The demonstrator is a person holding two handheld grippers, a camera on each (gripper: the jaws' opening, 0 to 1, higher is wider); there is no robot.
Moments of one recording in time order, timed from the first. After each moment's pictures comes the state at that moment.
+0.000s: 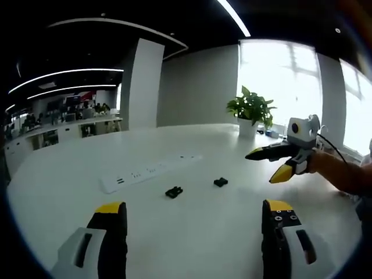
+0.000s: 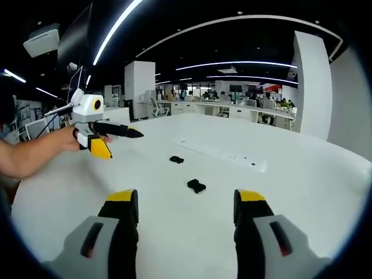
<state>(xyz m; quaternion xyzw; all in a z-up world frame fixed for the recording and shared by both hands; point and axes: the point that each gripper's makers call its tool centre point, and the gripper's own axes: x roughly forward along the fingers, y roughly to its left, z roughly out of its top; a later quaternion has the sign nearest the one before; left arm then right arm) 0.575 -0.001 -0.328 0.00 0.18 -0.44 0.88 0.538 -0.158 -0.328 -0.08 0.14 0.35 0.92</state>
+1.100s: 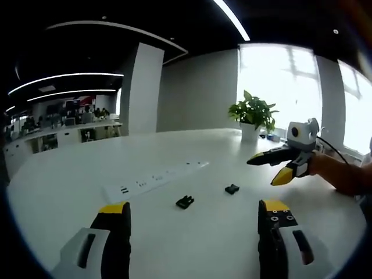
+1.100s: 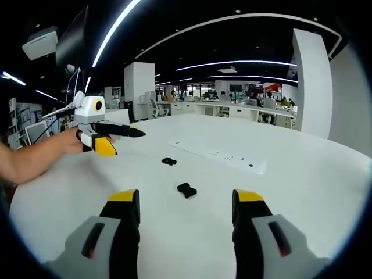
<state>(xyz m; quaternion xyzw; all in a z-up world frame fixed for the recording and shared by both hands) 0.598 -0.006 -0.330 0.01 0.16 -0.44 0.88 0.559 -0.163 -0.331 -0.07 0.14 0.35 0.92</state>
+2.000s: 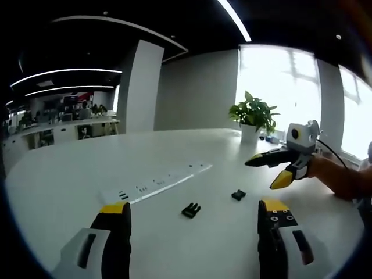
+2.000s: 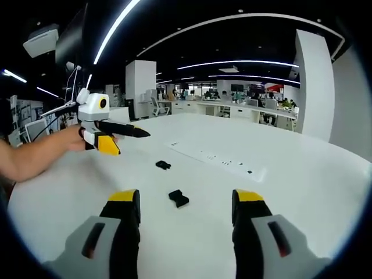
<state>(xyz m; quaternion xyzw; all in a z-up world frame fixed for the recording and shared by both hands) 0.626 -0.014 -0.333 -0.01 0.17 -0.45 0.88 0.579 -0.161 -0.331 -0.08 0.14 0.35 0.92</state>
